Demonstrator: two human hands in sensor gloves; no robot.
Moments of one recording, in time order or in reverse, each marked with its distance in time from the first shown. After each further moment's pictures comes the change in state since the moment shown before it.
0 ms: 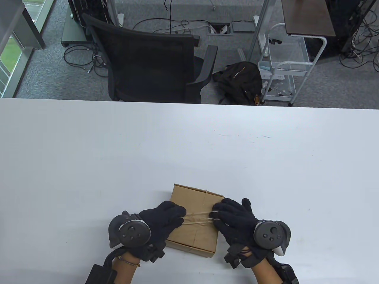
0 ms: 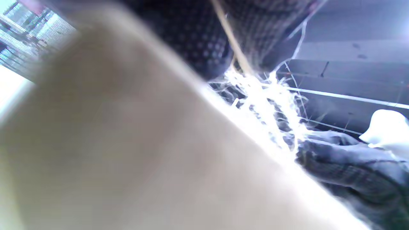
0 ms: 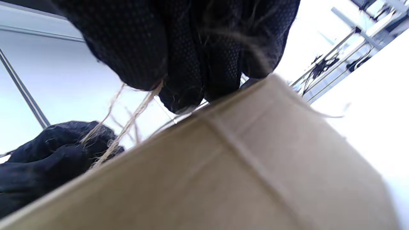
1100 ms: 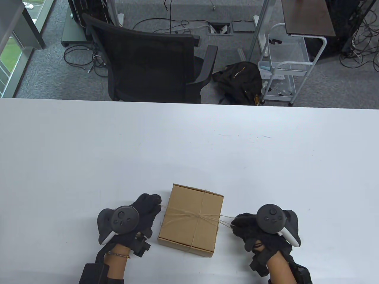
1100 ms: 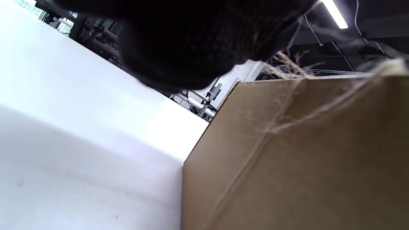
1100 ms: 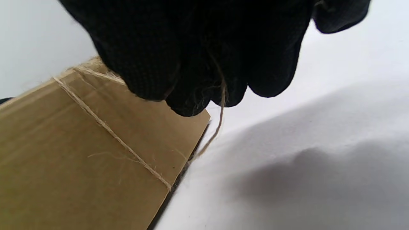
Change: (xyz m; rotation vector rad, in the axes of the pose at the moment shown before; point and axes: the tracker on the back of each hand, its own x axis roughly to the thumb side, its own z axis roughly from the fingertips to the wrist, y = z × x) left_hand -0.060 0.000 0.014 -0.048 0.338 -0.071; right_hand -0.039 -0.018 -0.003 0.390 0.342 0.211
